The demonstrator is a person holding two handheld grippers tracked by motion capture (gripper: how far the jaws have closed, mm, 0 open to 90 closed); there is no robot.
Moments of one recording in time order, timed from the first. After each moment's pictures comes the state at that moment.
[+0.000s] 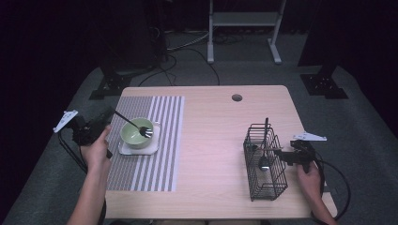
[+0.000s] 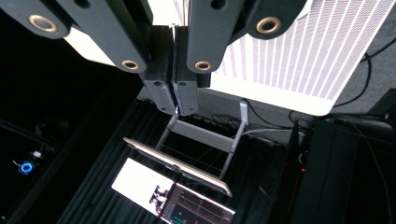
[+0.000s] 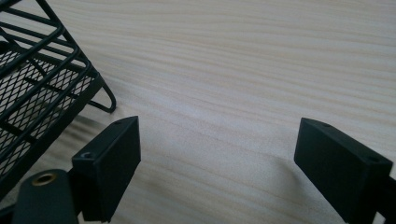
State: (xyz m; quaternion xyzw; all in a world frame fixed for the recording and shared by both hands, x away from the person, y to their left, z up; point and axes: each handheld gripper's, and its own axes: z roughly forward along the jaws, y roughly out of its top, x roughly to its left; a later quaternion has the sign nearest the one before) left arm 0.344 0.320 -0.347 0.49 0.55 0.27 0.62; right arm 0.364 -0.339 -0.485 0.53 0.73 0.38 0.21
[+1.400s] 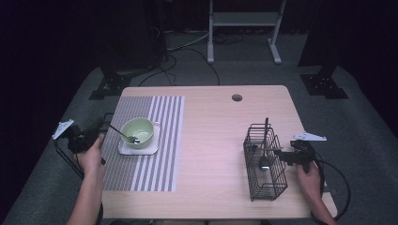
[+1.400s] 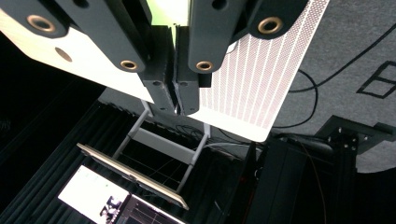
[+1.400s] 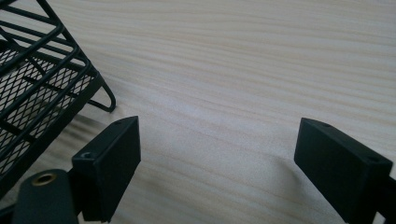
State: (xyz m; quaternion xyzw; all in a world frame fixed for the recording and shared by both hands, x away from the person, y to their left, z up) left arm 0.348 0.352 -0.391 0.47 0.61 0.29 0.57; right arm 0.364 -0.338 -0.485 0.53 0.73 0.38 0.22
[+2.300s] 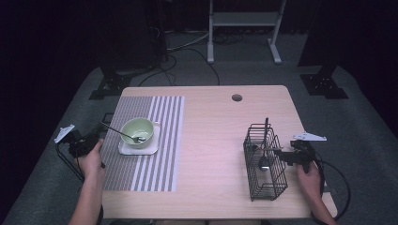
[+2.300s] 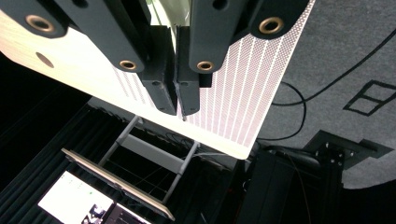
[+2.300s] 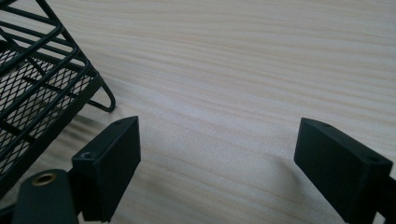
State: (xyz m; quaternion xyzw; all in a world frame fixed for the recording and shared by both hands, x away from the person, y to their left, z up) left arm 0.350 0.363 -0.416 0.47 0.63 0.28 0.55; right arm 0.364 -0.338 -0.485 0.53 0.73 0.38 0.22
